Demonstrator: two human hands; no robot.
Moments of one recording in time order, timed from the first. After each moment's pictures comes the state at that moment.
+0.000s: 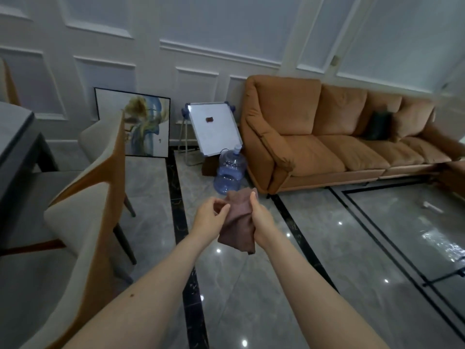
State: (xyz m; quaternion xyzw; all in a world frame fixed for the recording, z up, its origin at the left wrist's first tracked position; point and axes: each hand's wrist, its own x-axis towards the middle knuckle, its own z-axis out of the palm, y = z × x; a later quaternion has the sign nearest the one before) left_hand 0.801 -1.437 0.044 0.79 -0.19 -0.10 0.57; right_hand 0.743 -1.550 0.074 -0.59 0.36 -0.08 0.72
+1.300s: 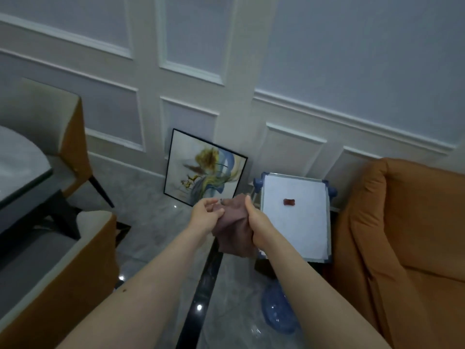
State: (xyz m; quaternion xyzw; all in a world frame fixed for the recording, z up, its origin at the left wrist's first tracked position) left_hand 1.504 -1.636 0.051 0.69 0.18 -0.02 0.70; right_hand 1.503 -1.767 0.081 -0.68 0.17 0.19 0.69
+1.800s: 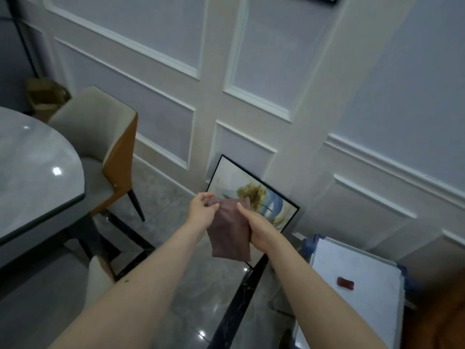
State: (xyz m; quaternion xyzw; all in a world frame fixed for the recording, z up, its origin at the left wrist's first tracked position) left_hand 1.746 -1.476 0.040 0.64 0.27 0.13 0.71; right_hand 1.773 -1.614 0.067 -0.64 0.05 0.35 0.68
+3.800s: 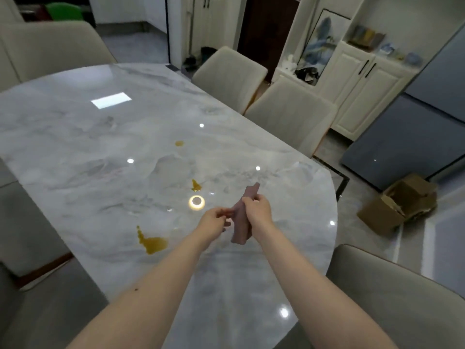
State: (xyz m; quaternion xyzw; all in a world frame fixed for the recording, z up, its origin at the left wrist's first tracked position) left_hand 1.703 -0.814 -0.032 0.26 0.69 0.46 0.50; right_hand 1.789 -0.745 0.008 -0.61 -0.50 0.56 0.26
